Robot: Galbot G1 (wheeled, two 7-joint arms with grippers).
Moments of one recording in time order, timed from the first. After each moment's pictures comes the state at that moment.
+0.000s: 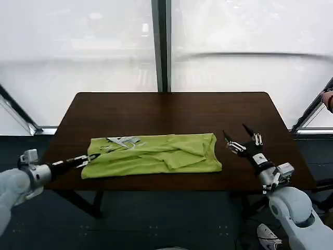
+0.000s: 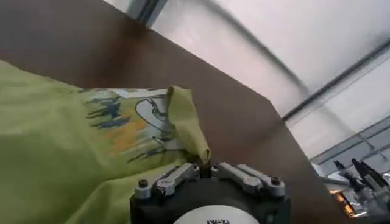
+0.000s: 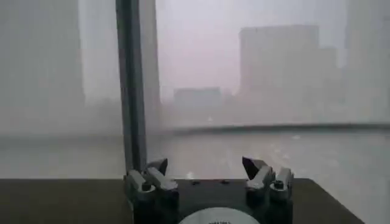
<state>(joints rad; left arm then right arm) 1.25 -1.06 -0.68 -1.82 -0.84 0.62 -0.15 -1.05 1.10 0.31 1.79 0.75 -0.44 0.22</state>
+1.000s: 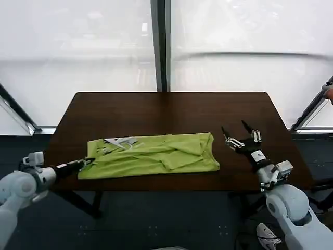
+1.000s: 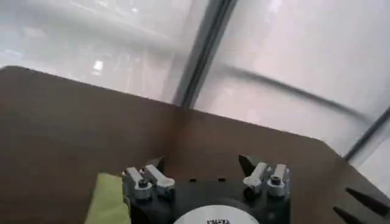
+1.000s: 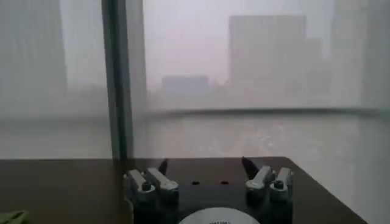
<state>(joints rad) 1.40 -0.66 -0.79 -1.72 -1.33 0.74 0.20 -1.44 0.92 0.55 2.01 0.57 0.02 -0.08</state>
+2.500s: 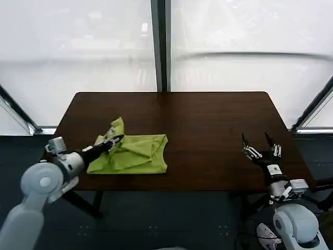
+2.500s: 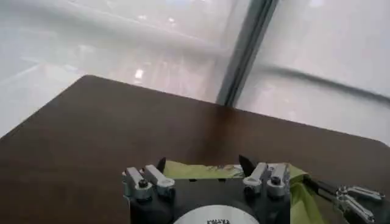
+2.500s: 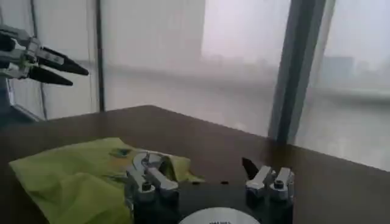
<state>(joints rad) 1.40 -0.72 -0.68 -1.76 -1.25 0.74 0.12 -1.40 0.97 0.53 2.02 0.57 0.01 -0.02</state>
